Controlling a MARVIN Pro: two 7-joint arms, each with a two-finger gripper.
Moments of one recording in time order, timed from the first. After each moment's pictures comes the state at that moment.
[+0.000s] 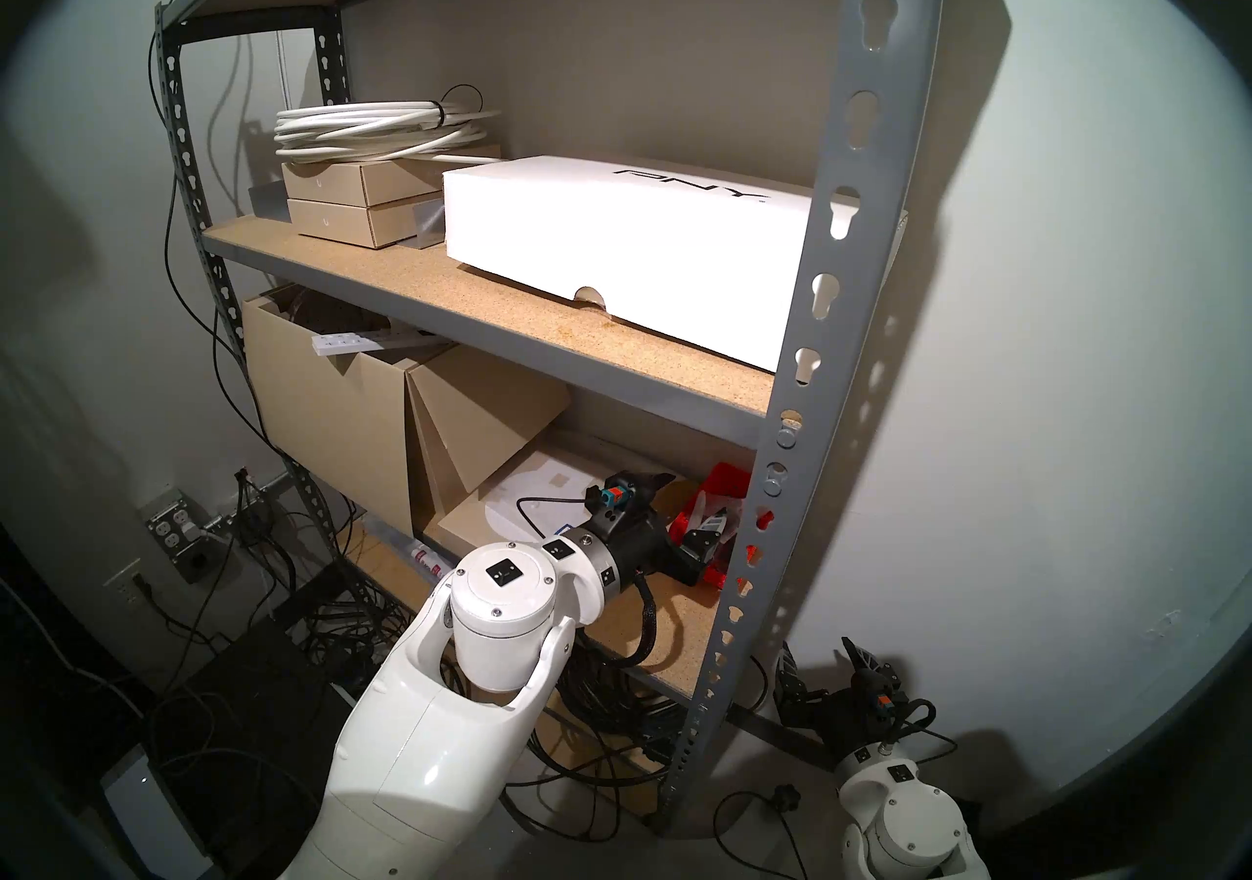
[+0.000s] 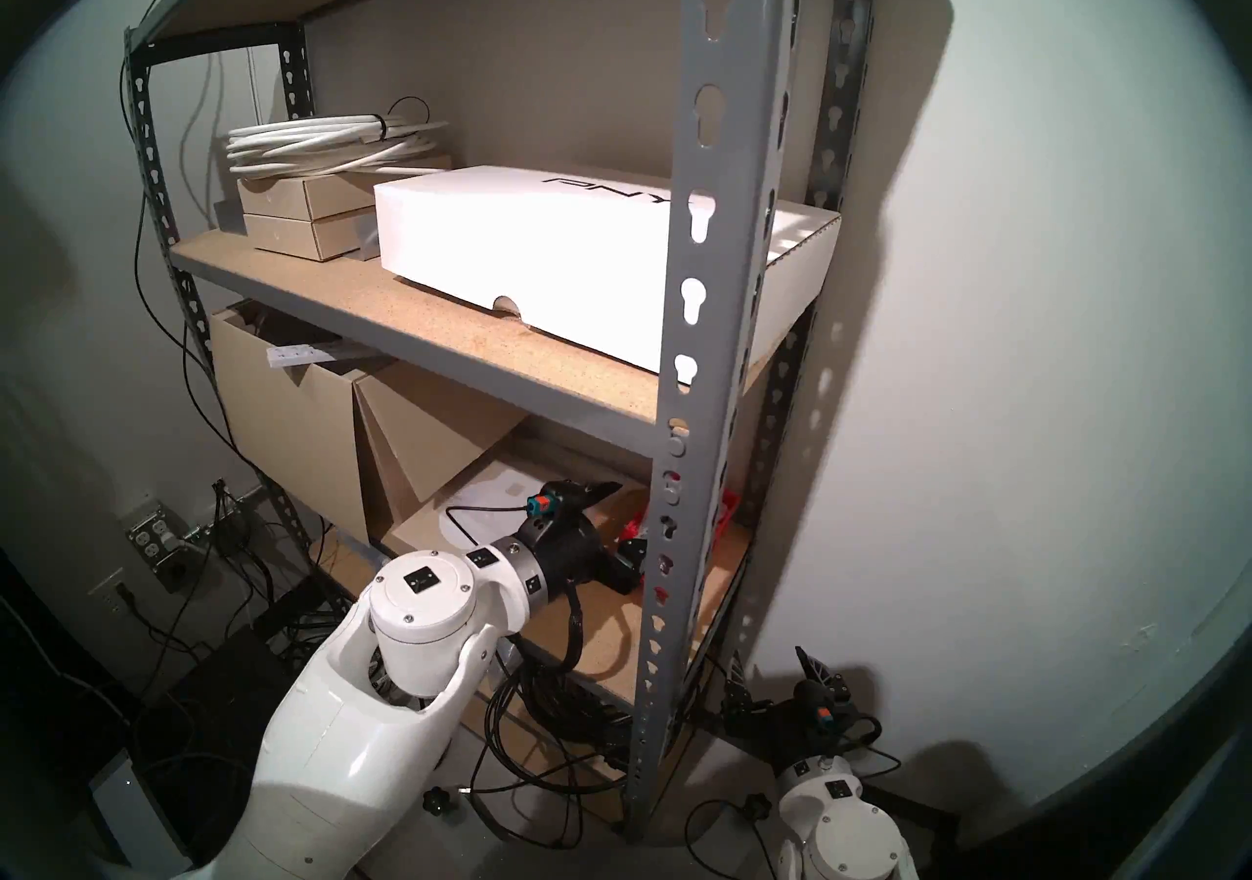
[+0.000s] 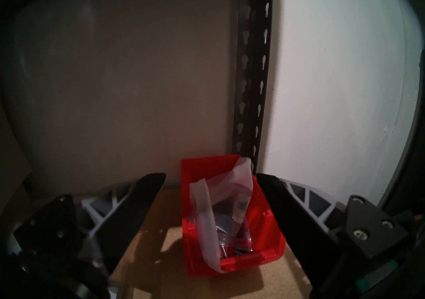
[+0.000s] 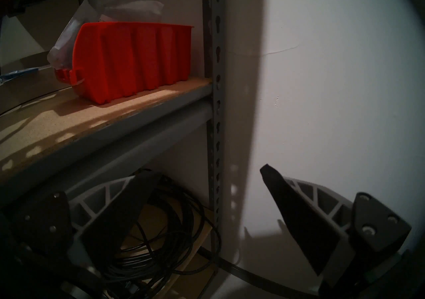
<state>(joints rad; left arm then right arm) 1.65 -1.40 -1.20 -1.91 -0.04 0.37 -0.37 -2.16 -1.60 1.69 -1.76 0.00 -0.13 0.15</state>
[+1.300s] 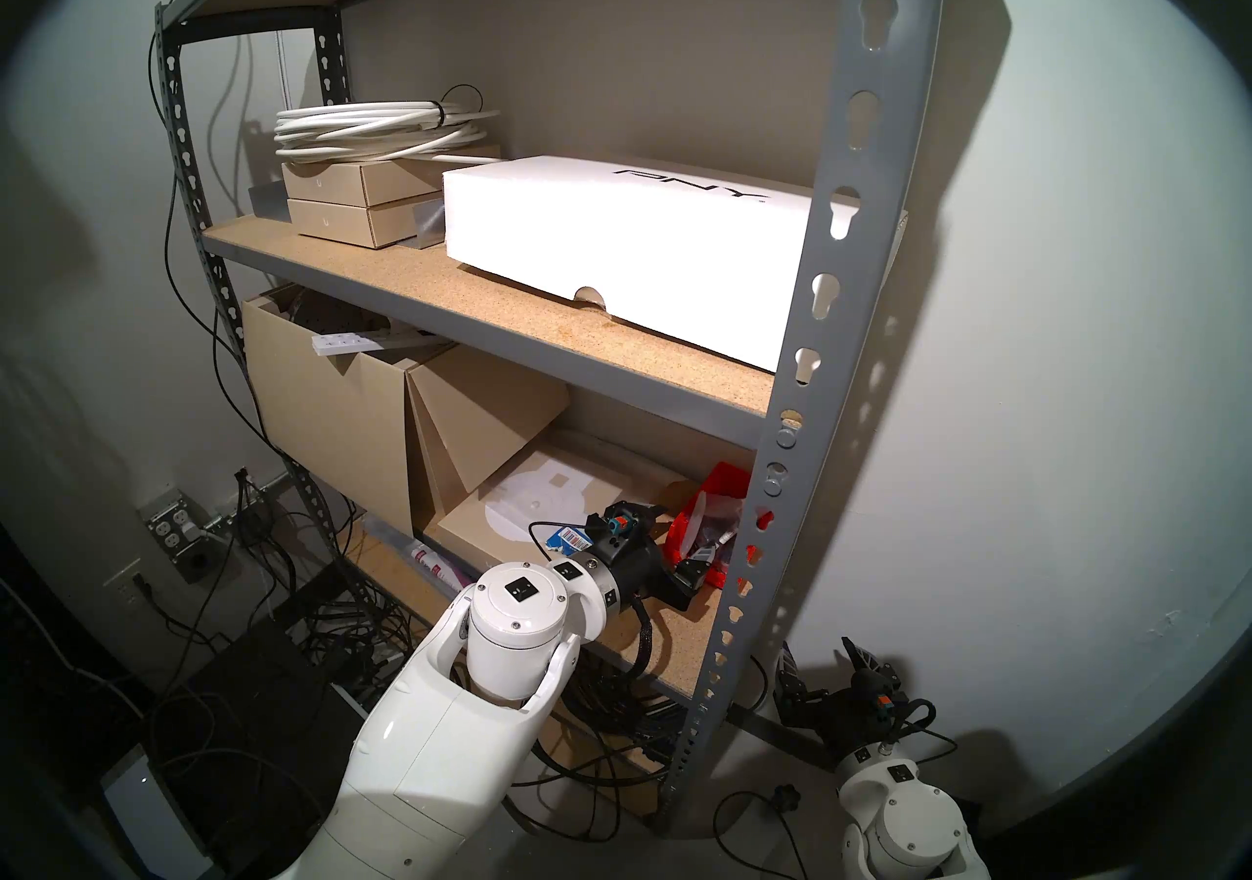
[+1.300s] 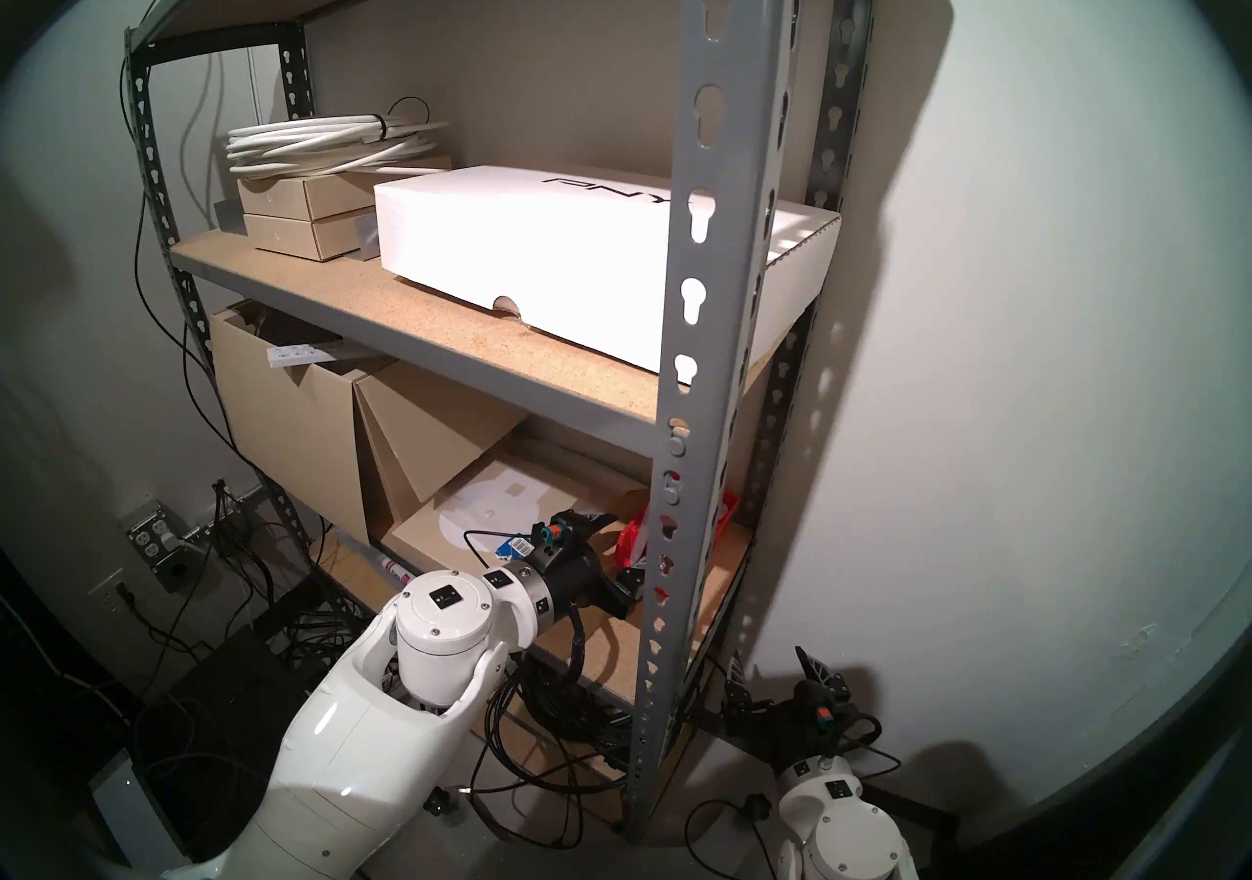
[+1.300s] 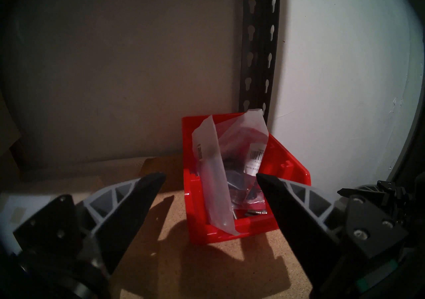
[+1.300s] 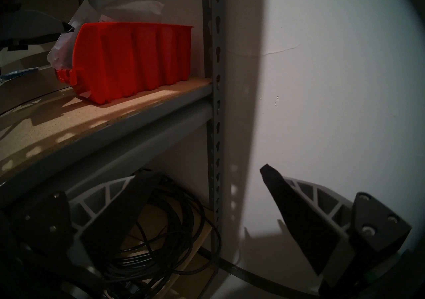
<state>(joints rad) 1.60 -1.41 -1.18 -1.76 -0.01 0.35 -0.35 -2.16 -1.60 1.69 -1.76 0.00 -0.13 0.15</state>
